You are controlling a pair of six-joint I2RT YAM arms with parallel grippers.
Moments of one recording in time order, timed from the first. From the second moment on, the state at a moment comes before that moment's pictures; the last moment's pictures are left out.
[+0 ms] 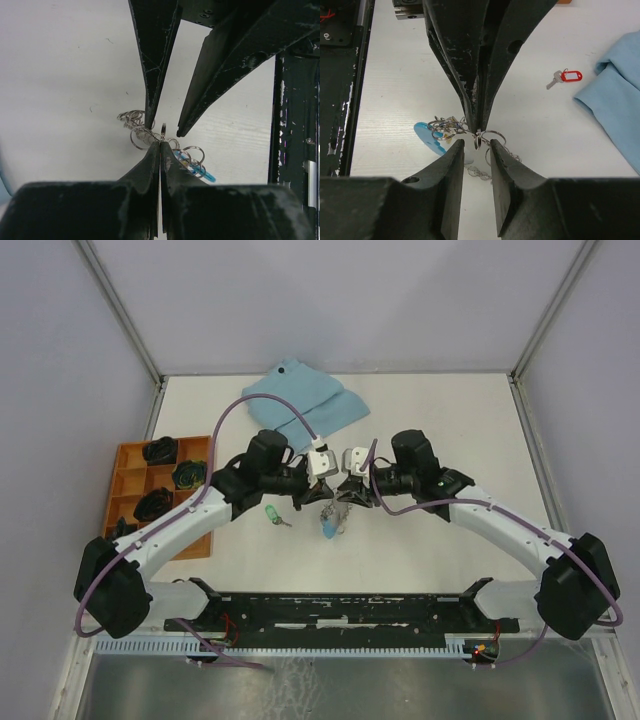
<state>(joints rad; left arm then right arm) -0.66 1.27 0.94 -0.26 0.63 0.43 0.64 1.28 0.90 -0.14 -0.73 -0.56</state>
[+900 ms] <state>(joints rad) -0.51 1.22 0.68 0.17 0.80 0.30 0.64 1.25 0.76 0.13 -0.75 -0.44</state>
